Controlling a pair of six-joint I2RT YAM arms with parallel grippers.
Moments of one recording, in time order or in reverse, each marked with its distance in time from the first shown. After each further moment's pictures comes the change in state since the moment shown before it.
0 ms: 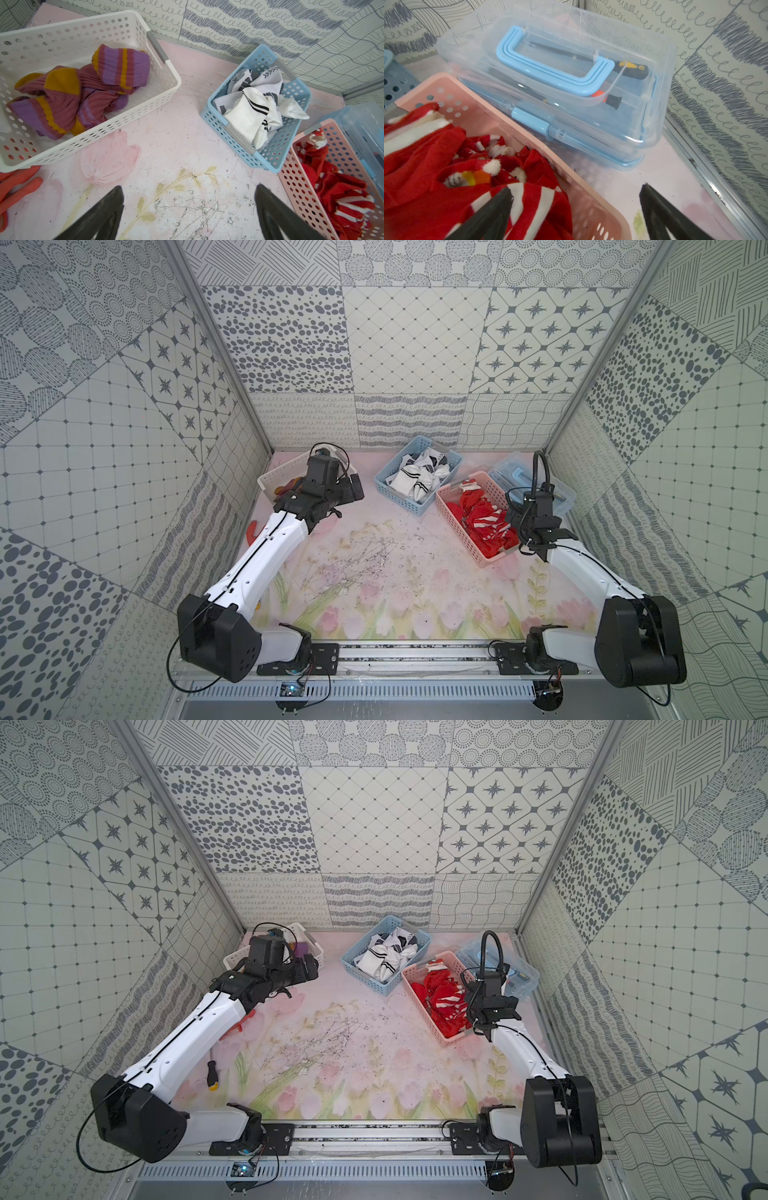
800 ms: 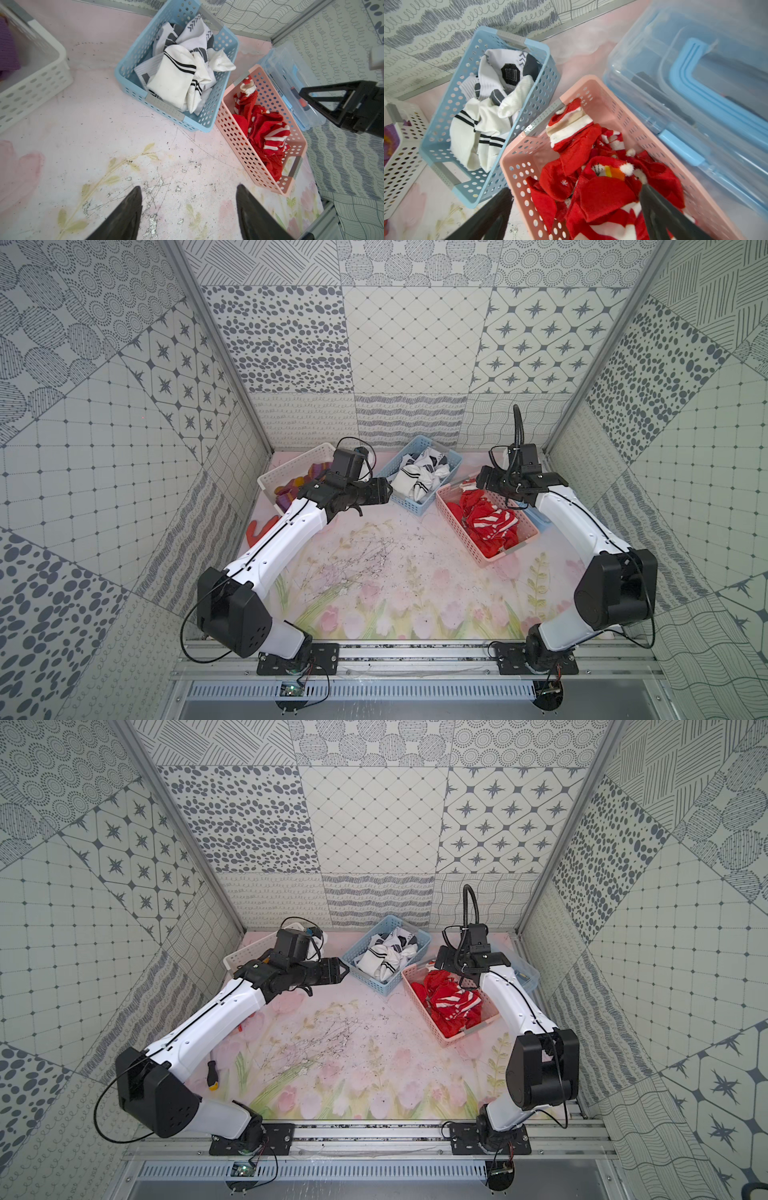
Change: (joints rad) left arm -0.121 0.113 0.112 -0.019 0.269 0.016; right arm 0.083 0.264 0.638 -0.492 -0.418 0.086
